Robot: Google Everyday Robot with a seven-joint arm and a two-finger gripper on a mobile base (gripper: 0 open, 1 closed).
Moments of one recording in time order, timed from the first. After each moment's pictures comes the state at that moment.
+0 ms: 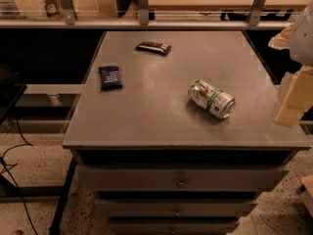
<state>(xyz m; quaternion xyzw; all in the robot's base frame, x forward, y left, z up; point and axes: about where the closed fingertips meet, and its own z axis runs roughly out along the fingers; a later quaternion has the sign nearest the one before) 0.438 -0.217 0.976 -0.60 0.78 -0.03 0.16</state>
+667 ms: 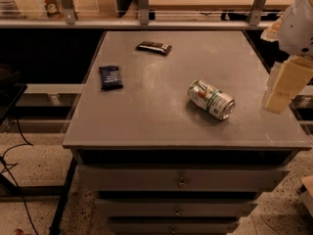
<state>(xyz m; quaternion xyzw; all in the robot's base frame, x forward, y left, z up) 0.466 -0.215 0.977 -0.60 0.78 -0.04 0.17</state>
